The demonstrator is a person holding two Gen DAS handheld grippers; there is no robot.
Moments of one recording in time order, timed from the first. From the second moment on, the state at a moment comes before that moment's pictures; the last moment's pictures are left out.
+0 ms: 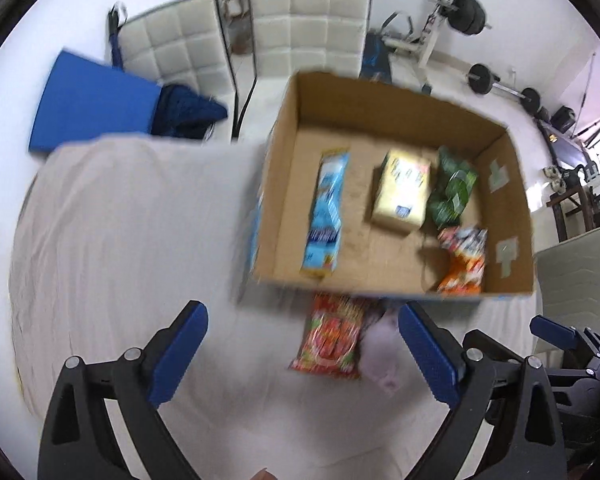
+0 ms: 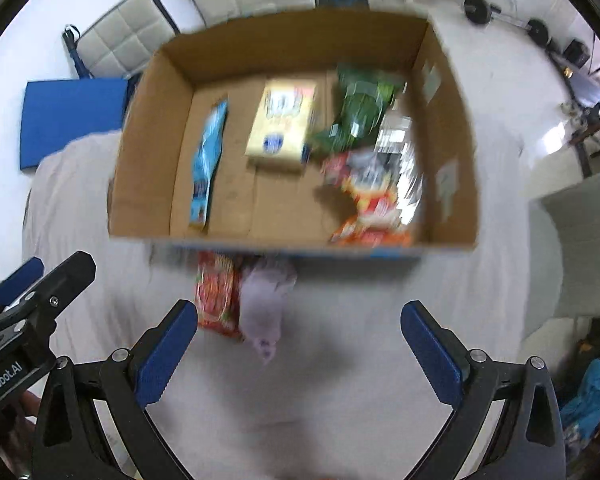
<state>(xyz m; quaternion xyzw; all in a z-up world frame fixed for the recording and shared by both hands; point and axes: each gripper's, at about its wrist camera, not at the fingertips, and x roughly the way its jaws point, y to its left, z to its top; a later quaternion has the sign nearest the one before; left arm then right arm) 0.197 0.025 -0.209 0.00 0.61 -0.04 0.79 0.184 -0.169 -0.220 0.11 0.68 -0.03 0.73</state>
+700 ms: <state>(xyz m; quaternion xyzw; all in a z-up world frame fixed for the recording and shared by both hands) 0.167 0.078 -0.316 0.02 0.69 0.03 0.73 0.179 -0.138 -0.371 0.21 0.73 -0.03 0.65</state>
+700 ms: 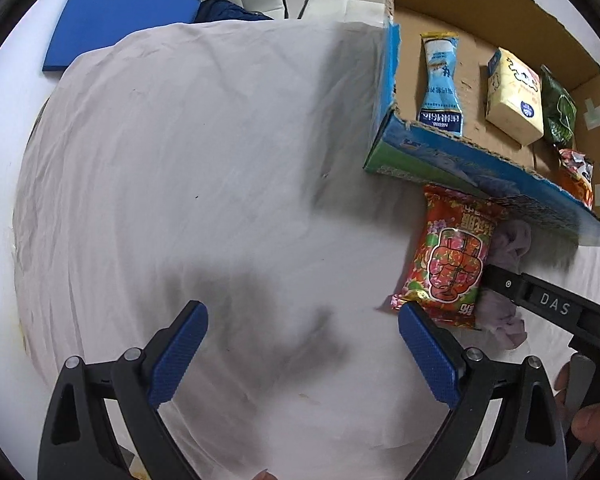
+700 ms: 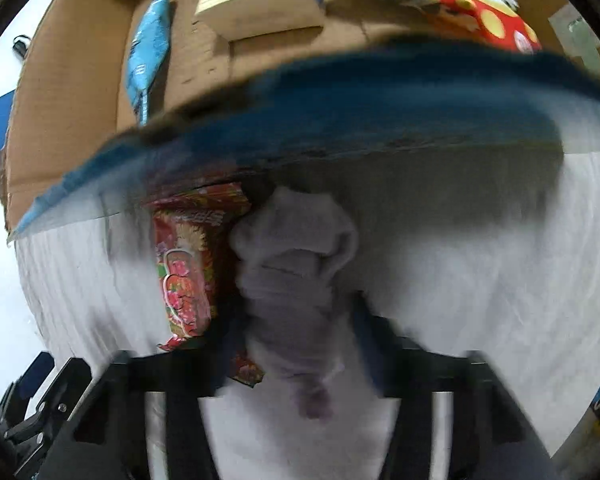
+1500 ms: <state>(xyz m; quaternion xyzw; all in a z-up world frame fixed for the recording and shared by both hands) 0.192 -0.035 -0.386 0.06 0.74 -0.09 0.67 0.094 -0.221 -0.343 0.20 0.71 -0.13 0.66</state>
